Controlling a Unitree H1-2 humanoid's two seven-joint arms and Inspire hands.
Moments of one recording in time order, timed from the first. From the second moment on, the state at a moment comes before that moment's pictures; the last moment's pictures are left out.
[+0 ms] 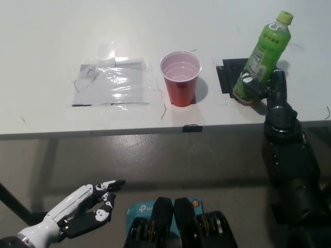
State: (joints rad) left_arm -0.05 0.48 -0.14 -0.38 -0.14 0.40 -0.40; right_arm -0.84 -0.03 -0.16 0.78 -0.15 0.17 -0.31
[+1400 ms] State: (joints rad) left_arm -0.06 0.49 -0.14 -0.38 -0.13 0.43 -0.42; right_arm -0.87 -0.34 0.50 0.72 -0.67 -0.11 -0.31
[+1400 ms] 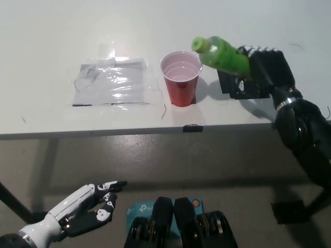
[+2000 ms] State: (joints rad) left_arm -0.07 0.49 -0.14 -0.38 -0.13 0.44 -0.43; right_arm -0.99 -0.50 0.62 0.72 -0.91 -0.17 -0.30
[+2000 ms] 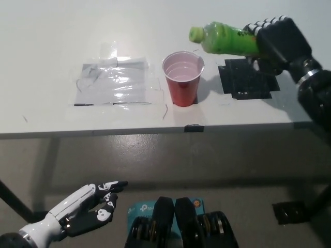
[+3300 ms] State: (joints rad) left_arm -0.08 0.49 -0.14 -0.38 -0.13 0.44 -0.44; right_arm -1.18 -0.59 0.80 0.76 -1.28 -0.33 -0.45
